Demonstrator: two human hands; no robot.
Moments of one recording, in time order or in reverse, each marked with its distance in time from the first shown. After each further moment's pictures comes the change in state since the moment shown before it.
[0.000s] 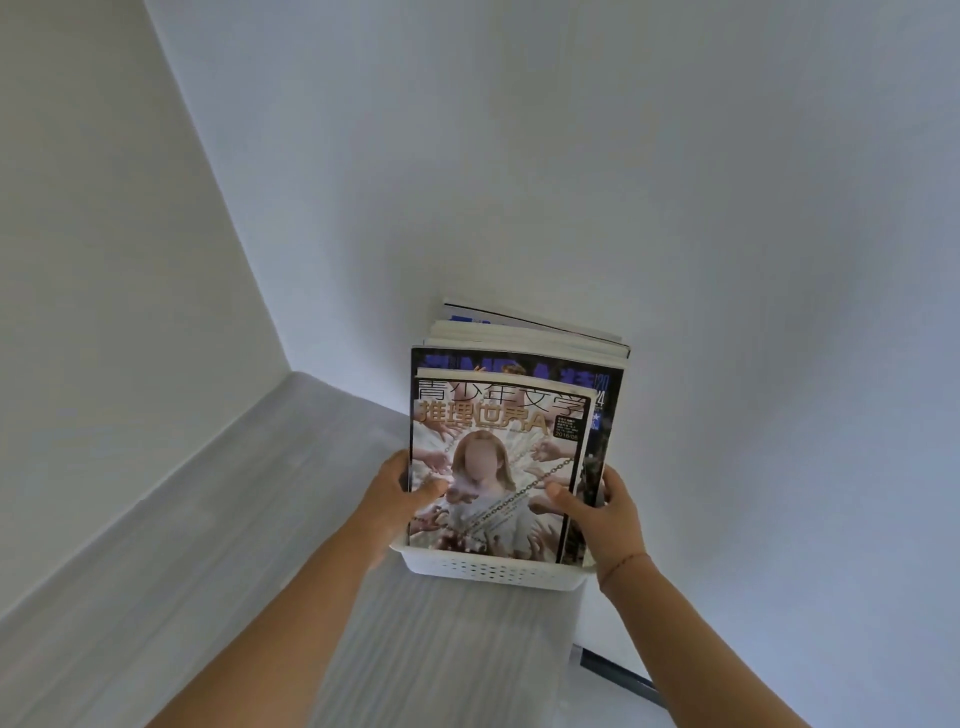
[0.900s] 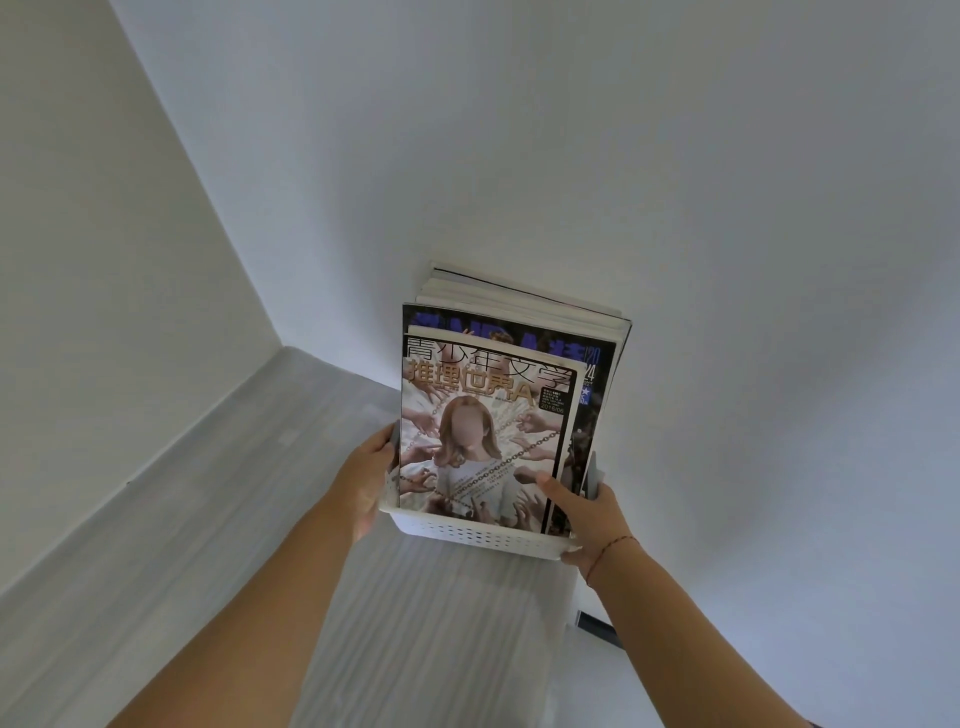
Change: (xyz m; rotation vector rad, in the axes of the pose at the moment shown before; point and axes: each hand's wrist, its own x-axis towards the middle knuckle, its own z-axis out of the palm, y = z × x) left_hand 0.029 -0.007 -0.005 -0.323 0.076 -0.298; right_hand 0.008 0.008 0.004 0.114 0.058 0.505
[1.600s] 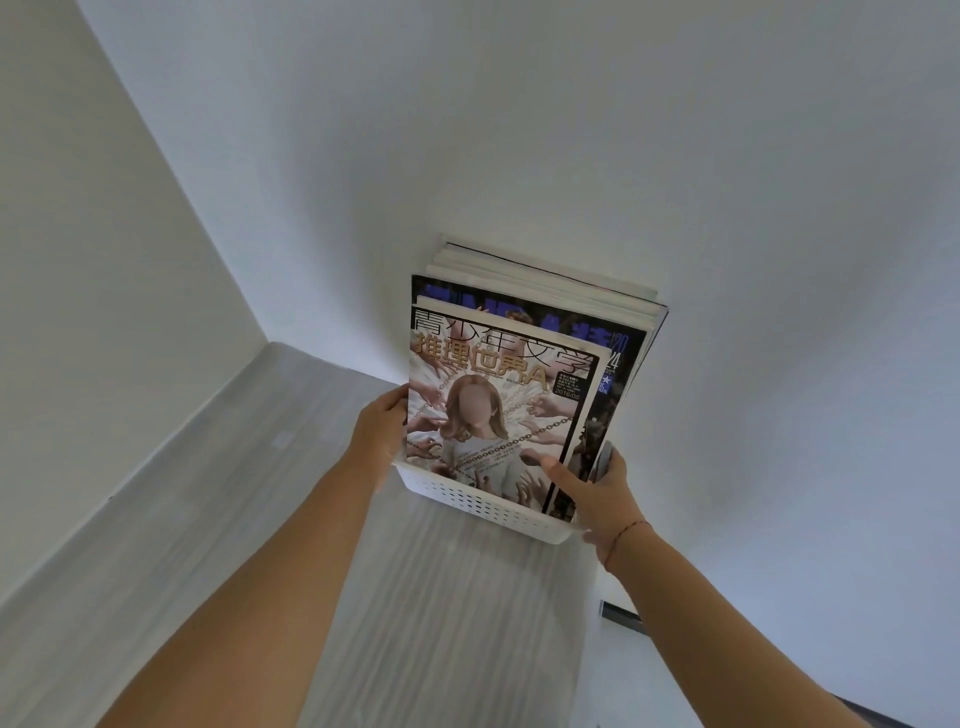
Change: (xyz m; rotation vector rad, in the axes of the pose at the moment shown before) left_hand 0.047 0.028 0.007 0.242 0.036 0.165; right_hand 0.011 -0.001 0.016 -0.114 0.024 -0.212
